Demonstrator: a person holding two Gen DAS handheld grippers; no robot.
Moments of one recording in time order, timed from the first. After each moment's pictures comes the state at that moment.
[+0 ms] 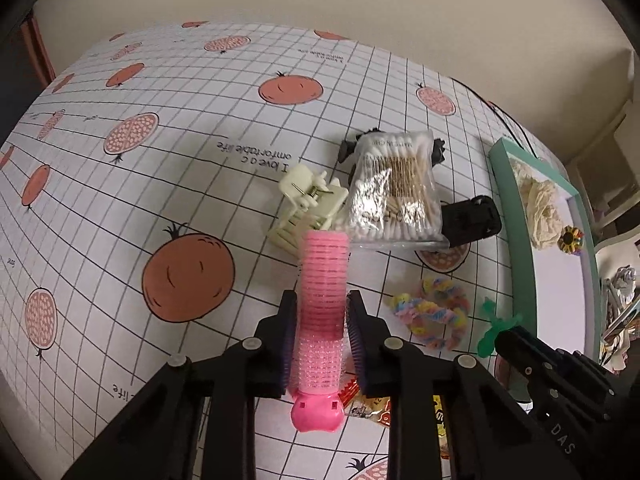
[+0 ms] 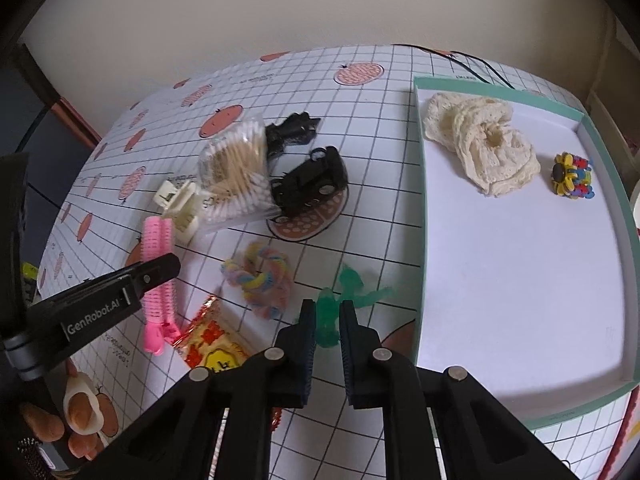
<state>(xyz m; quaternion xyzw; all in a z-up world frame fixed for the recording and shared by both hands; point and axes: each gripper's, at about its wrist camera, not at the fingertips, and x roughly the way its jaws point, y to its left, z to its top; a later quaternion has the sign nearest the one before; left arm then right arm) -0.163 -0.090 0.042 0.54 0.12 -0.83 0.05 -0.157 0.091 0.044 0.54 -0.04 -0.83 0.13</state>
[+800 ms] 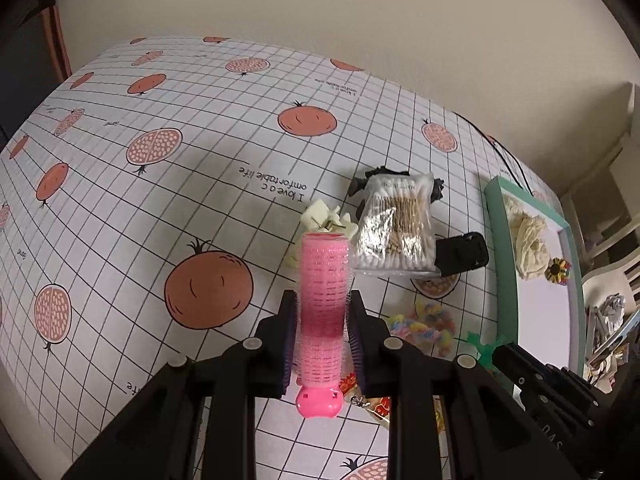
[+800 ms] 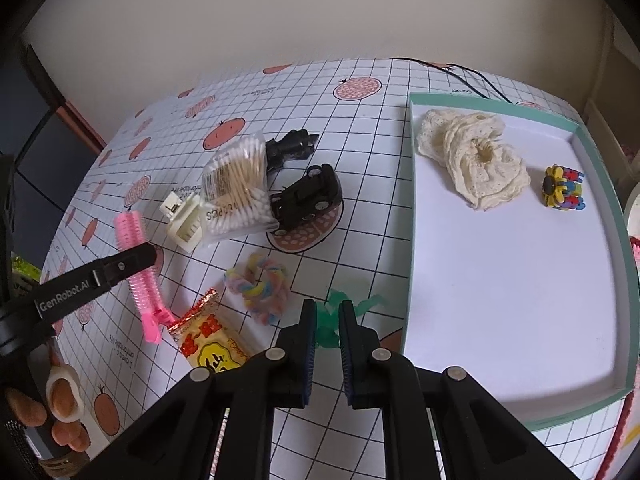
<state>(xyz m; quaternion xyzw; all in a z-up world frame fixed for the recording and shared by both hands) -0.155 -0.104 0.065 0.51 0.15 -0.84 0.07 -0.159 0.097 0.054 0.53 -0.04 -0.84 0.14</state>
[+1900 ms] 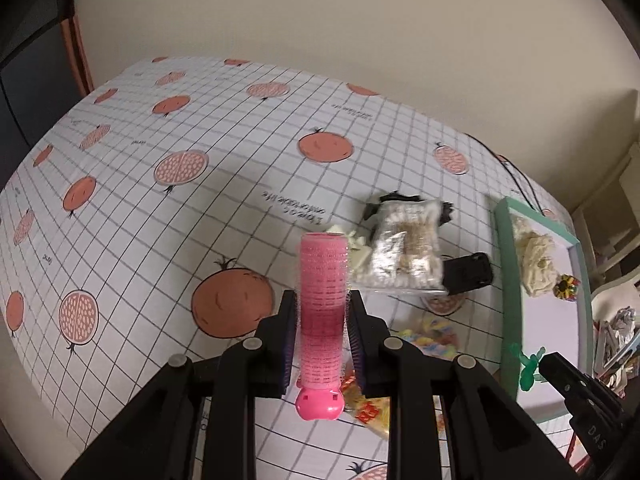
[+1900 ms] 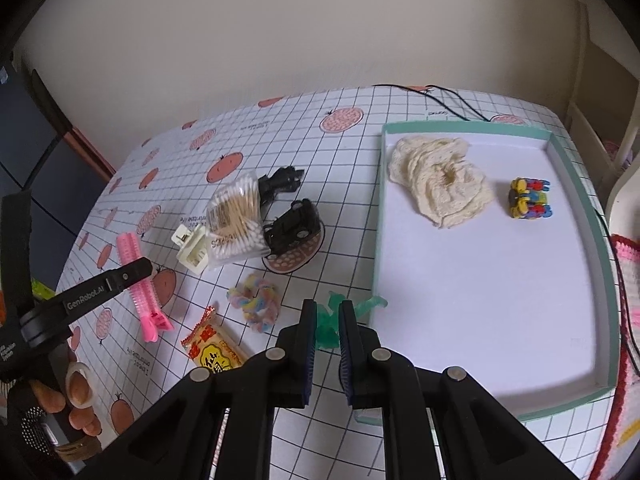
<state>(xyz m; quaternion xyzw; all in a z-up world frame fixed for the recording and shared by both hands) -0.148 -0.097 0.085 0.48 0.13 -0.86 0.11 -0.149 0.131 0.082 0.50 -0.08 -0.85 0.13</state>
